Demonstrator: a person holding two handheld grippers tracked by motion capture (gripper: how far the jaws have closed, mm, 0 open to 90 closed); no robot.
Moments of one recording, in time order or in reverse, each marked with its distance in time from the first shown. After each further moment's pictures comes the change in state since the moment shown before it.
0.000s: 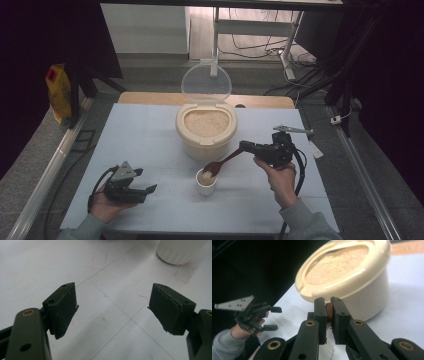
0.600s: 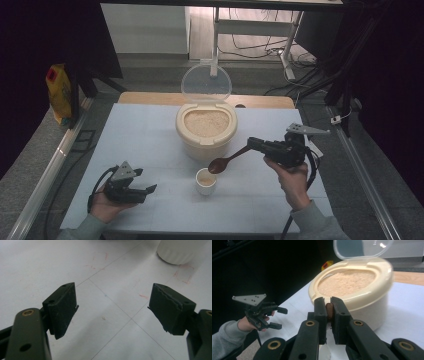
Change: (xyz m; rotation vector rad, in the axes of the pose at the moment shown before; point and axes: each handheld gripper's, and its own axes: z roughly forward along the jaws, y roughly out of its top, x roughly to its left) left arm 0.000 0.000 0.000 0.000 -0.001 -0.002; right arm 0.008 0.010 -0.036 -0.080 0.051 -0.141
